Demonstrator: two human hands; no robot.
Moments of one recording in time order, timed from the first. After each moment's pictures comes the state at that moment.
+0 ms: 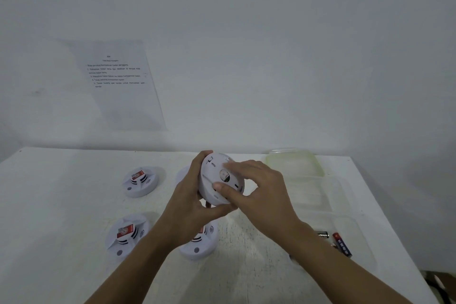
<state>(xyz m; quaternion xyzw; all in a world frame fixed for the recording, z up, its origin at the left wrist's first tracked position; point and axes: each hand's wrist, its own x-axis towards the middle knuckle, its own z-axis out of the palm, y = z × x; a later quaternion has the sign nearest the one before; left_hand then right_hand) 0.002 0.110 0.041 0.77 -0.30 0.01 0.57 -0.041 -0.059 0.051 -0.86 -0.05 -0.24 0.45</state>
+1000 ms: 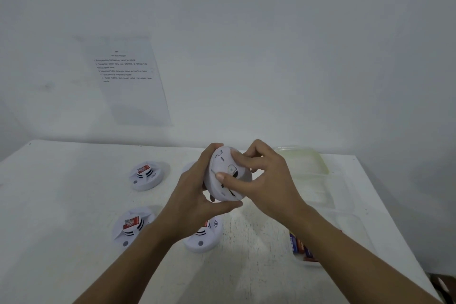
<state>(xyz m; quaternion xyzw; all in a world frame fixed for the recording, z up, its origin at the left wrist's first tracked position) 0.002 0.115 0.051 0.80 -0.34 0.07 0.50 -0.032 -0.059 0.069 -0.83 -0.06 -0.23 0.51</state>
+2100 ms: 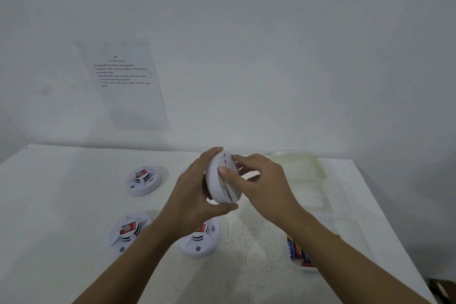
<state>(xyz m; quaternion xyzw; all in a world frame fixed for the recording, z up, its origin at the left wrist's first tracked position) 0.014 0.113 0.043 0.81 -0.33 0.07 0.48 -0.027 -0.063 0.065 -0.84 -0.02 -0.15 0.52</state>
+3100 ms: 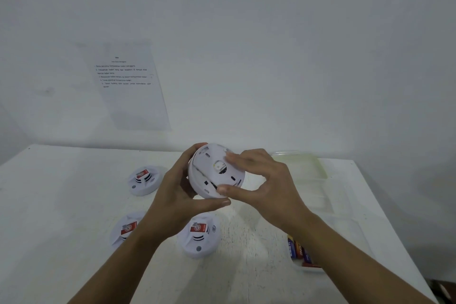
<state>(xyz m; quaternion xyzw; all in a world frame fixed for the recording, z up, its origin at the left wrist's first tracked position) 0.008 0.130 0.054 0.74 -0.28 0.00 0.62 -0.040 -0.070 0.068 -0.81 -0.13 -0.22 0.52</state>
